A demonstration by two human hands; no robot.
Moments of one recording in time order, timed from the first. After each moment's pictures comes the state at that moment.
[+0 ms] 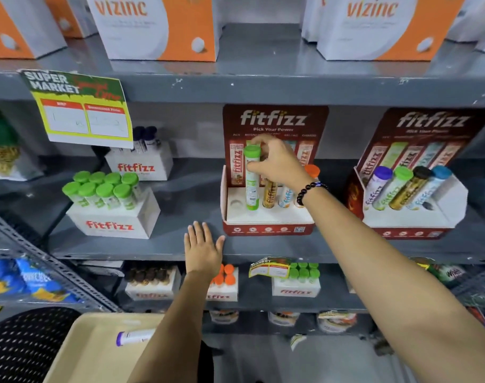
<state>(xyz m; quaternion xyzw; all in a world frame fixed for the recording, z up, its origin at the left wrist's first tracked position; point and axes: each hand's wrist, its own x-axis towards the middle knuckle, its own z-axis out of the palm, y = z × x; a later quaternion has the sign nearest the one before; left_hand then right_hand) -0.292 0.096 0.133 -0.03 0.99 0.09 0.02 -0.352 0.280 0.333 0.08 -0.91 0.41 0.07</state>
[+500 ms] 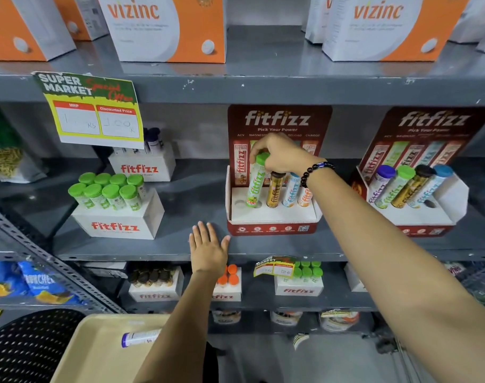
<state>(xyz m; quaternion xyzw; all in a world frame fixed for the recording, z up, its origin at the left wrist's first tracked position) -0.293 0.097 0.132 -0.03 0.99 0.10 0.03 -0.361 0.277 0.359 0.13 -0.96 0.24 0.00</state>
